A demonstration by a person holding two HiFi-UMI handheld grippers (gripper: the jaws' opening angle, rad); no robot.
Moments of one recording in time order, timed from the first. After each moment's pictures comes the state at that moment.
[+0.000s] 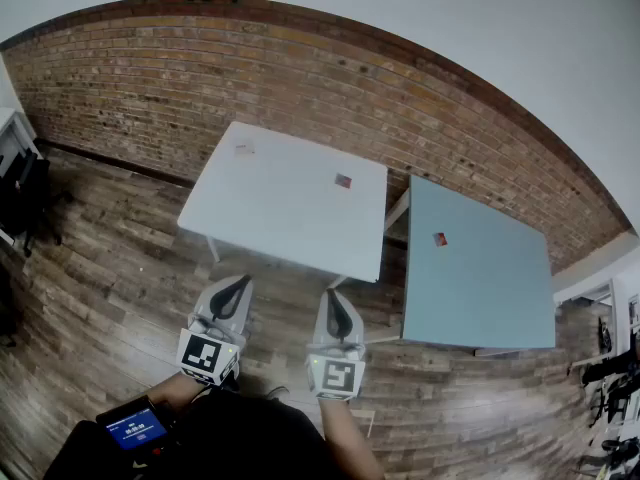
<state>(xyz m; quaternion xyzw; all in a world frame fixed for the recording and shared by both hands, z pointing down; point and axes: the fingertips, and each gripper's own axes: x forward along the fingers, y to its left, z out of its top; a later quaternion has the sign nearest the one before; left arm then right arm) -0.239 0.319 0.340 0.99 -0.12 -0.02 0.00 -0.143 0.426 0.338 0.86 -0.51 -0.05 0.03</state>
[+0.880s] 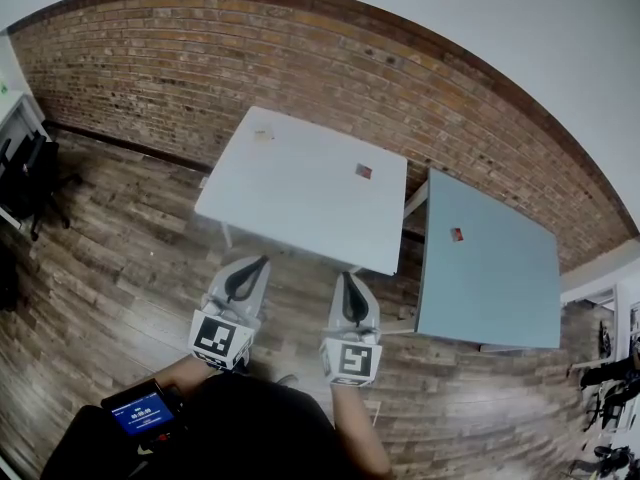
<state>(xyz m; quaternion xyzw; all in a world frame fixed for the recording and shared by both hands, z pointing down) -0.243 0.290 0.331 0.99 -0.11 -0.03 0.00 -0.148 0.394 0.346 0.85 -0.51 -0.02 0.06</state>
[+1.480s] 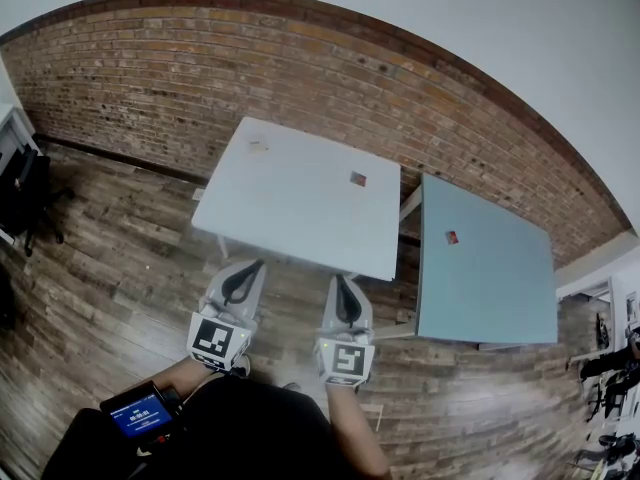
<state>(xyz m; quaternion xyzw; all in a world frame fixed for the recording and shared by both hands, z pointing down) -0.246 0.258 0.338 0.99 -0.10 -0.04 0.00 -0.156 0.362 0.341 0.86 -0.50 -0.03 0.05</state>
